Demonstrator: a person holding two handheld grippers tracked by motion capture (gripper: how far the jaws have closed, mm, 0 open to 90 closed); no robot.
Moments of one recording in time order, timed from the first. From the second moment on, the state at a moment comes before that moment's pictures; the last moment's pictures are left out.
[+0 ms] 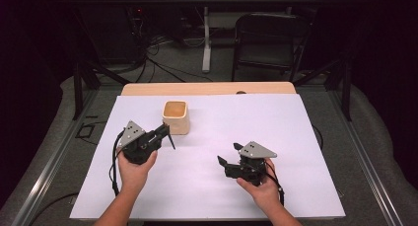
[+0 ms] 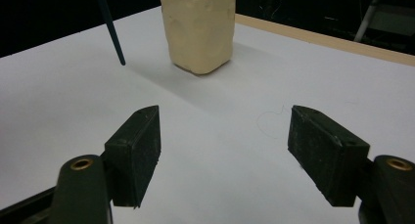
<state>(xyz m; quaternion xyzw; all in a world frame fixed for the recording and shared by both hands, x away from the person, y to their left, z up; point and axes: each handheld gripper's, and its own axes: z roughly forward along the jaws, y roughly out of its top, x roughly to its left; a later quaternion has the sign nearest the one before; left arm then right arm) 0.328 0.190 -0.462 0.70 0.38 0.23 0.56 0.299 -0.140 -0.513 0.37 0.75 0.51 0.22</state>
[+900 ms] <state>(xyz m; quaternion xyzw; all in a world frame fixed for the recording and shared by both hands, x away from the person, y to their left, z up) 0.347 0.185 -0.435 0.70 0.38 0.24 0.55 0.298 -0.142 -0.512 0.37 0.74 0.51 0.22</state>
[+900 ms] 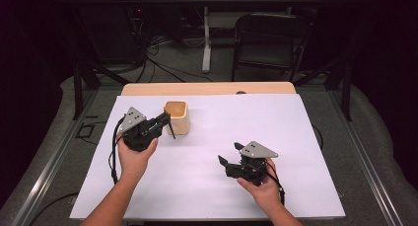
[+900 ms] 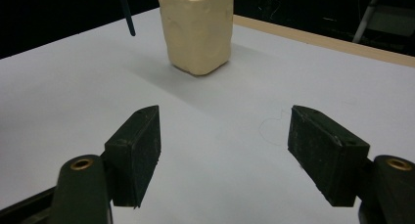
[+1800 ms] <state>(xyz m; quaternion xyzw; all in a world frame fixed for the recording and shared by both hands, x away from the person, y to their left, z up) 0.363 0.184 -0.423 0.70 0.38 0.25 0.55 0.299 -0.142 -0.512 0.37 0.74 0.51 0.22</state>
